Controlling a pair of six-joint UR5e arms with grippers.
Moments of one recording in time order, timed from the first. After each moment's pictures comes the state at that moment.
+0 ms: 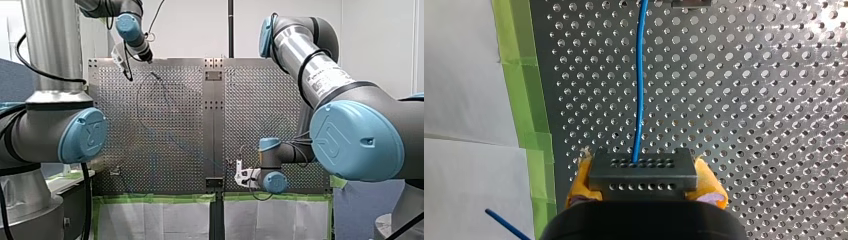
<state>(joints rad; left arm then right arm) -0.10 -1.44 -1.61 -3.31 -1.70 -2.08 2.06 -0.70 1.93 -1.08 1.56 1.61</state>
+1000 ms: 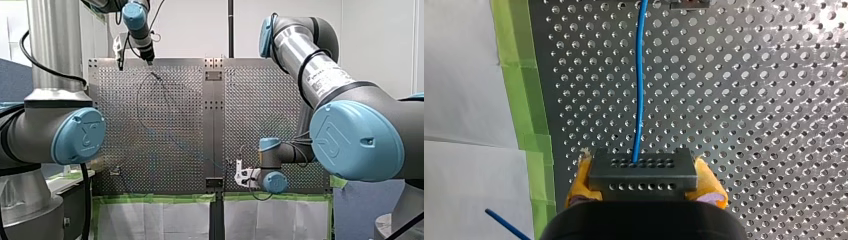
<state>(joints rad) -0.16 -1.52 -1.46 -3.56 -1.78 -1.78 2.06 -0.70 1.93 -1.08 1.56 1.62</state>
